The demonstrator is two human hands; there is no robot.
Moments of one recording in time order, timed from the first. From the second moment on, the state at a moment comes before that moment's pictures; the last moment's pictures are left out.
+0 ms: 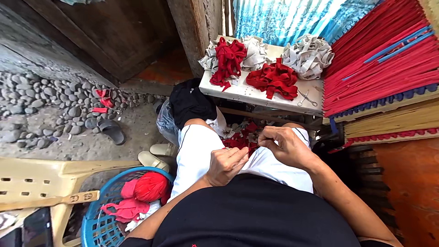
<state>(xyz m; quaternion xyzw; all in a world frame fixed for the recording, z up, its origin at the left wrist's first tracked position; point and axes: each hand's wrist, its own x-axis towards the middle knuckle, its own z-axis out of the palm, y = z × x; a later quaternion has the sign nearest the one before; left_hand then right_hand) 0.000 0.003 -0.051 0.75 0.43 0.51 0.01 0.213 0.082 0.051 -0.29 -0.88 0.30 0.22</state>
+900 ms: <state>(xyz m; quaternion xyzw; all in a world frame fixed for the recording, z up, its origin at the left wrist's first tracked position) 0.007 0.003 -0.047 0.62 0.50 0.58 0.19 0.215 0.060 0.015 -0.29 -0.83 0.40 0.26</state>
